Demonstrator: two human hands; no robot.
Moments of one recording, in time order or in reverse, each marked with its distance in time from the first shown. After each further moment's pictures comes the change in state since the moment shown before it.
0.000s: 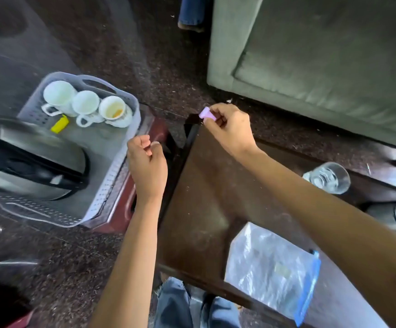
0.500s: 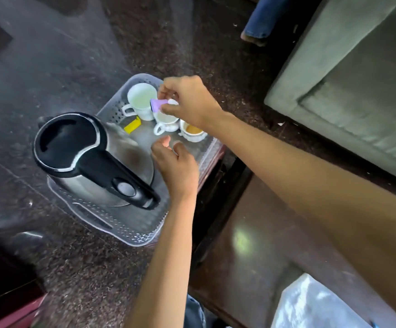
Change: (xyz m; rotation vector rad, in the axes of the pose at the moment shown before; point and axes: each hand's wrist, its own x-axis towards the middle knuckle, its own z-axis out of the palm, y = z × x) left_hand 0.109 -0.034 -0.050 -0.200 0.234 -0.204; right_hand 0.131 -0.150 0.205 -0.121 -0.472 -0.469
